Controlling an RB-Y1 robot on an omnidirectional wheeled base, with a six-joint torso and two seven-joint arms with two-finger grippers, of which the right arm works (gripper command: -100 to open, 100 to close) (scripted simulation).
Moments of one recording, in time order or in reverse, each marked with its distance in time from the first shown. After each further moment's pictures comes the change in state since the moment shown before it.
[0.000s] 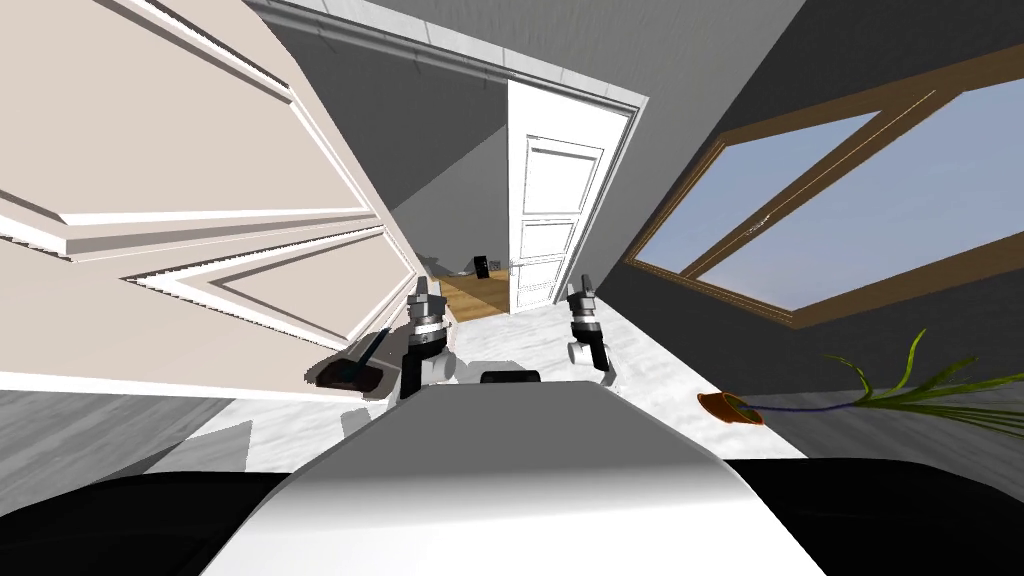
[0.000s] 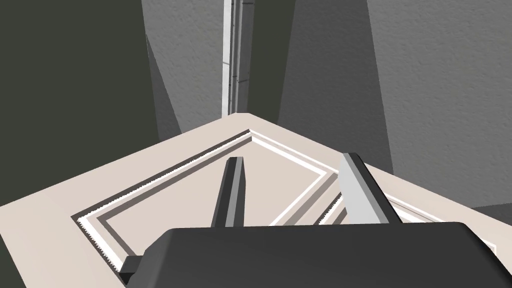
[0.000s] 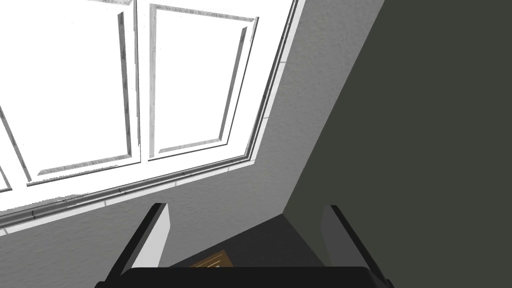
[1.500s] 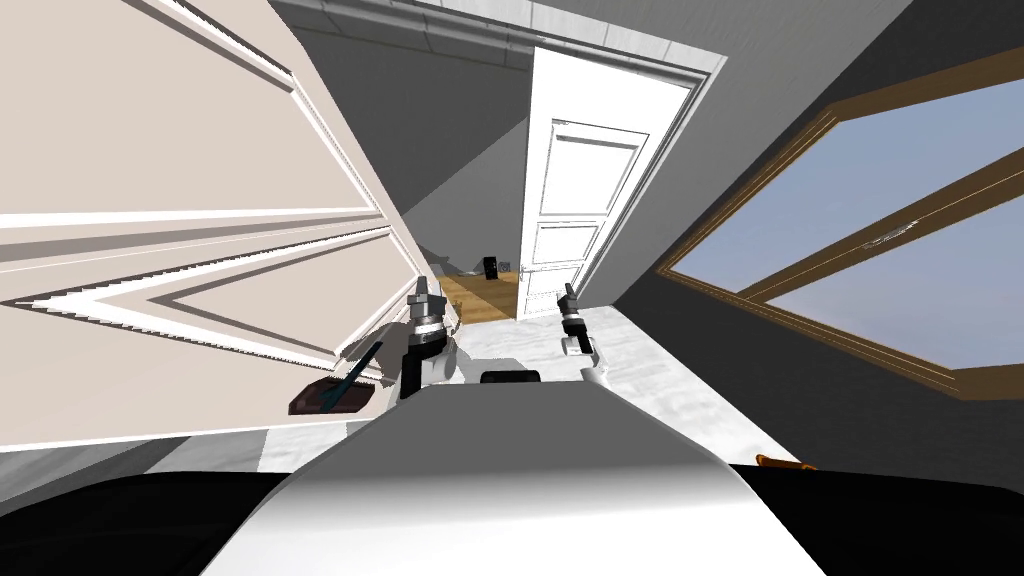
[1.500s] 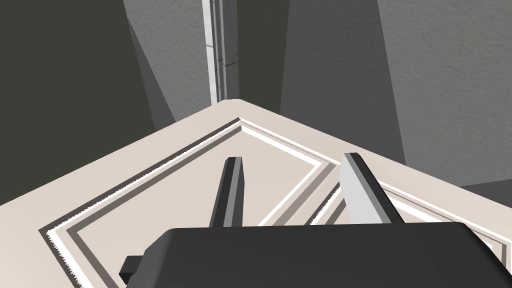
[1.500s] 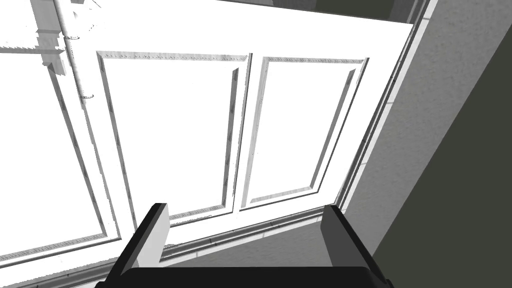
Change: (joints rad) arm -0.170 -0.057 0.001 0.363 -0.038 0.026 -0.007
